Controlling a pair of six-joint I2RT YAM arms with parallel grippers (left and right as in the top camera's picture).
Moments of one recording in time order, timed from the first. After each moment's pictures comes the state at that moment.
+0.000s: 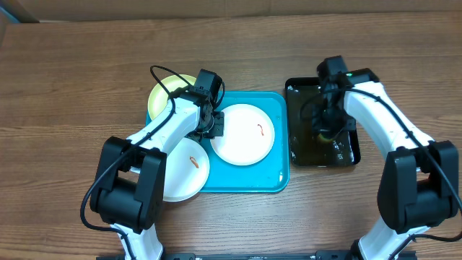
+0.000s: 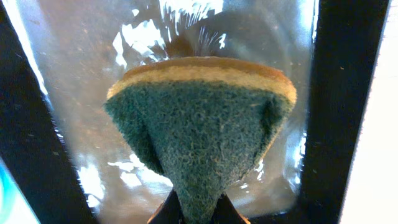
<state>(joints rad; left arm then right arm) -0.35 1.93 1.28 -0.74 0.03 -0.31 0.20 1.87 1.37 -1.07 0.09 0.28</state>
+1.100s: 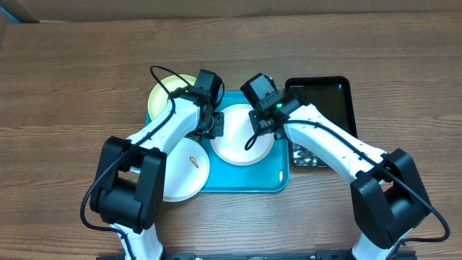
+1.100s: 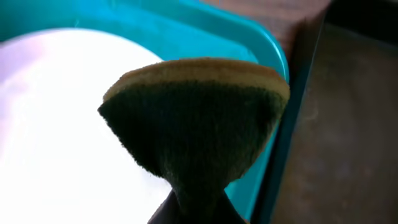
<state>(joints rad) -0.35 1.93 1.28 -0.75 0.02 -0.31 0.61 1.87 1.36 -0.73 0.23 0.29</state>
